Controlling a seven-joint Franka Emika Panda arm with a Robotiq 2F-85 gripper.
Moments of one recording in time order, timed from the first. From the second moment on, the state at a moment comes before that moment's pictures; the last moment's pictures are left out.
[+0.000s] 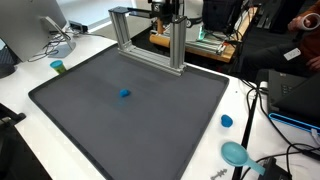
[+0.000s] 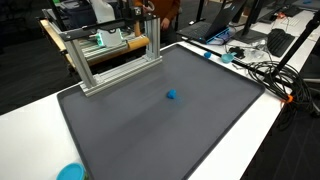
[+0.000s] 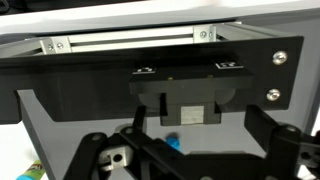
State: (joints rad) arm -0.03 -0.62 0.05 -2.63 -0.03 2.08 0.12
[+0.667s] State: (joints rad) arm -0.03 -0.61 0.02 -2.65 -0.03 2.08 0.10
